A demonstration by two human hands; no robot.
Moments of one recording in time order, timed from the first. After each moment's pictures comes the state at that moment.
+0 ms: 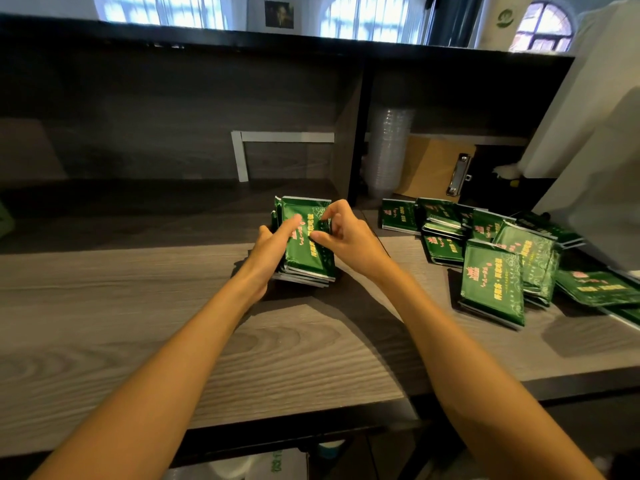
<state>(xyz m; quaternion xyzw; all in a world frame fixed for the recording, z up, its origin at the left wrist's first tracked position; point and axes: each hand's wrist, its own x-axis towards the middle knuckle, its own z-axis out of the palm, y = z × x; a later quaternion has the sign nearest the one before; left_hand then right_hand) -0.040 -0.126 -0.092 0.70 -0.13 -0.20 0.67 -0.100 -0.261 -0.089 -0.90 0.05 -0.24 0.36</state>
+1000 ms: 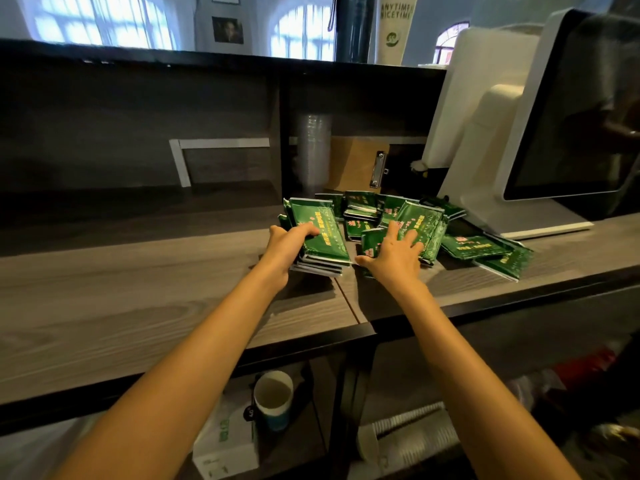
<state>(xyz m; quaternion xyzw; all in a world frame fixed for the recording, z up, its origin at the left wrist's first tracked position) -0.148 -0.200 -0.081 0.67 -0.14 -0.26 0.68 -0.257 -0.321 -0.097 -0.86 0.45 -0.18 0.18</state>
